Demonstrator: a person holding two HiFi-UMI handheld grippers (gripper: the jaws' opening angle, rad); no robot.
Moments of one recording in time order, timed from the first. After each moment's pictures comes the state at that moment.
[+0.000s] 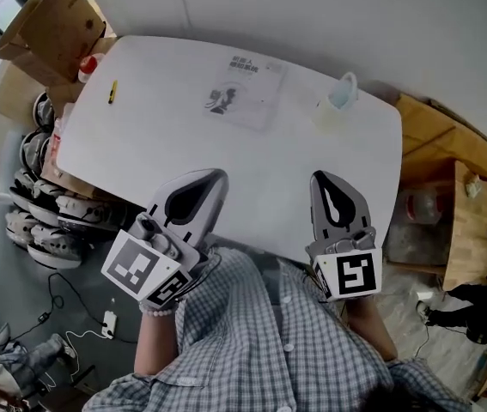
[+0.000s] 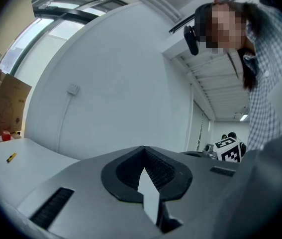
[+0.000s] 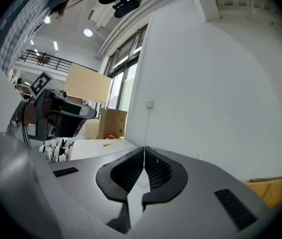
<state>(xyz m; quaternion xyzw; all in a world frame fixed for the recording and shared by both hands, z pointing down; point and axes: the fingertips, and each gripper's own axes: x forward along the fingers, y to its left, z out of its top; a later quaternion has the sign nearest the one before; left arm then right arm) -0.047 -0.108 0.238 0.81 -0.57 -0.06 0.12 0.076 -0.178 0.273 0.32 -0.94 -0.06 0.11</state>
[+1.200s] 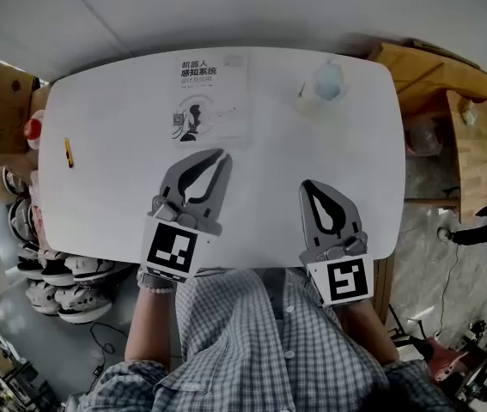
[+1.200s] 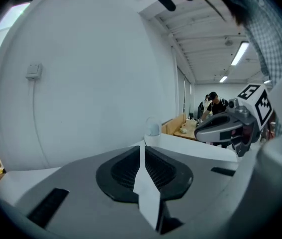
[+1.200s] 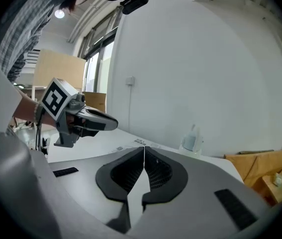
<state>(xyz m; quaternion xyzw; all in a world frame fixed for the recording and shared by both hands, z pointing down) -0.070 -0.254 0.346 0.87 -0.47 0.15 0.07 0.051 -0.228 0.347 0.43 -0.88 0.04 0.18</state>
